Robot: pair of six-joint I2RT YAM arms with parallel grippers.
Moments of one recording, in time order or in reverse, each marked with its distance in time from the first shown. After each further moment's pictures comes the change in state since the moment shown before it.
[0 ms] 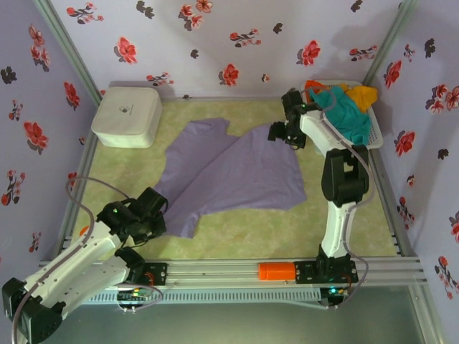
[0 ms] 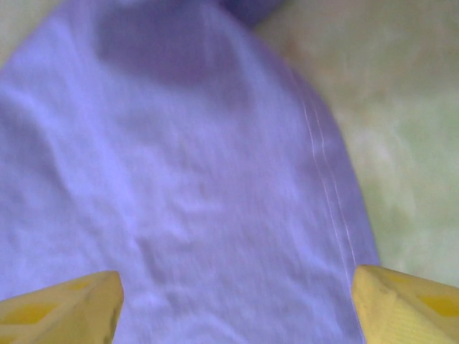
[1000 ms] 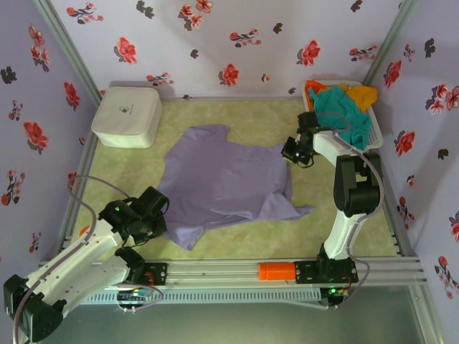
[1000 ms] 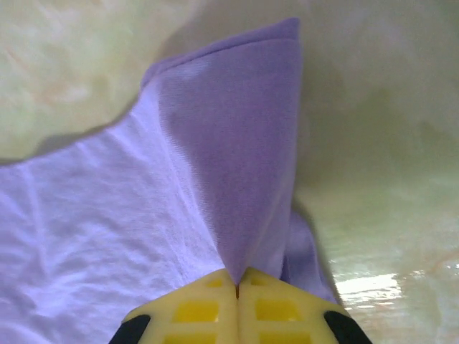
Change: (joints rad) left arm 0.000 0.023 0.010 -0.006 -0.003 0.000; right arm -0.114 -0.087 -0.312 0.281 -0.232 0.116
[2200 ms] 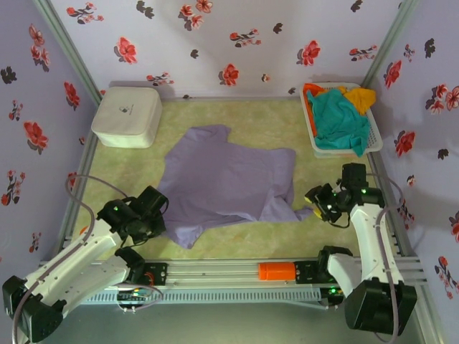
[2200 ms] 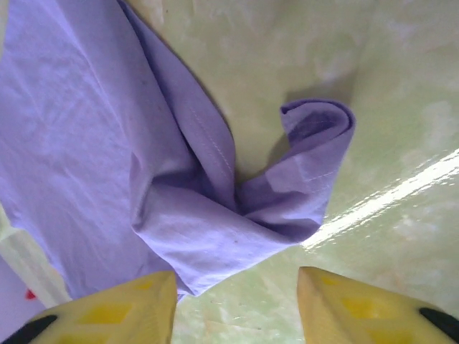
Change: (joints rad) left arm 0.000 -0.003 0.022 -0.031 -0.016 -0.013; right arm -0.266 -0.985 -0.604 -0.420 -0.188 0.192
